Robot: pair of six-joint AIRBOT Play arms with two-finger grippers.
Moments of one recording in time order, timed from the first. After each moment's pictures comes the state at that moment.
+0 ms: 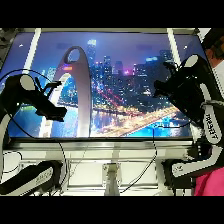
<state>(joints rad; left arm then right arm) -0.08 -1.16 1.07 1.33 -1.64 -1.43 -0.05 -1.63 1.50 -1.15 1.57 1.49</state>
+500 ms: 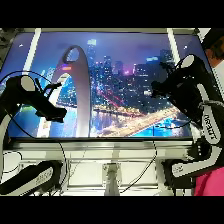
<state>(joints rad) -0.07 -1.16 1.06 1.33 -1.65 -1.44 -0.02 -1.63 1.50 -1.15 1.57 1.49</state>
